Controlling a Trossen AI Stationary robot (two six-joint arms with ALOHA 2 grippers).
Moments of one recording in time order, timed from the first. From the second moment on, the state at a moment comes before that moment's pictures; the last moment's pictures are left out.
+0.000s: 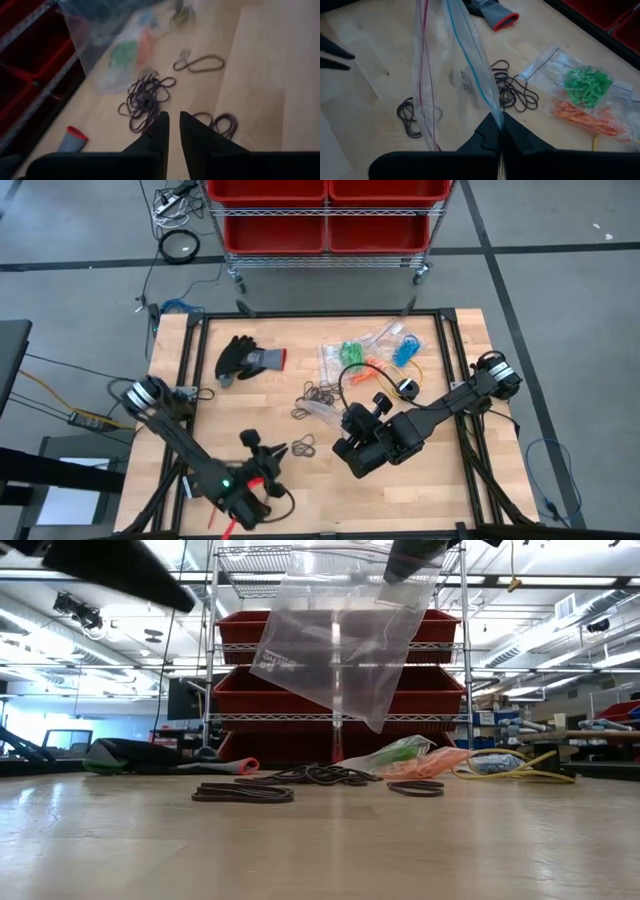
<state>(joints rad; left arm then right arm) -0.81 1.83 1.25 -0.88 -1.14 -0.93 0.50 1.82 1.65 -1.10 0.79 1.07</state>
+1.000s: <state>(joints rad) -0.65 1.45 0.24 0.93 -0.76 -0.45 0.49 1.81 1.65 -1.07 0.78 1.08</state>
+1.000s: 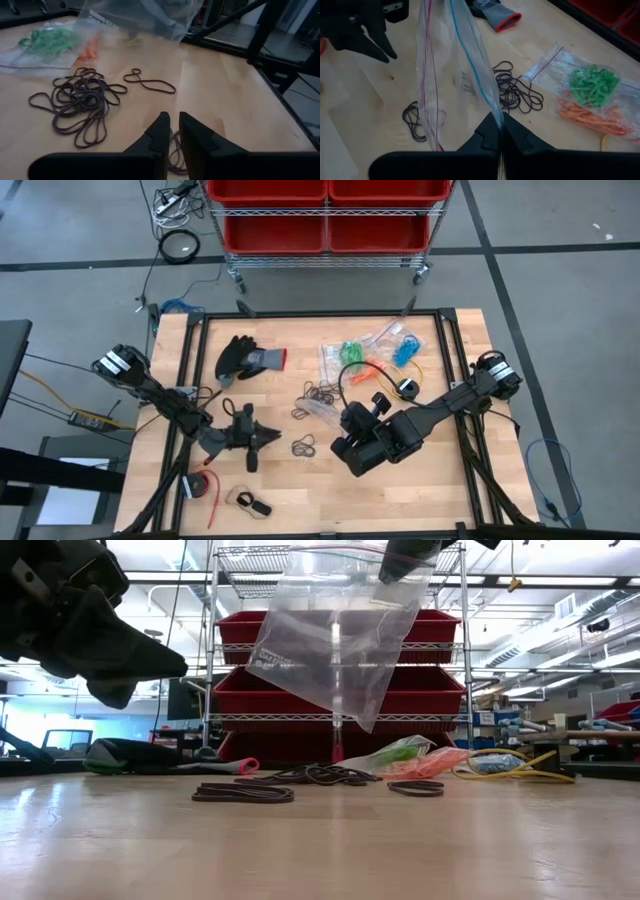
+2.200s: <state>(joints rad) -0.60 1.45 0.24 1.00 -0.75 -0.27 0.49 1.81 1.65 -1.03 0.76 1.07</state>
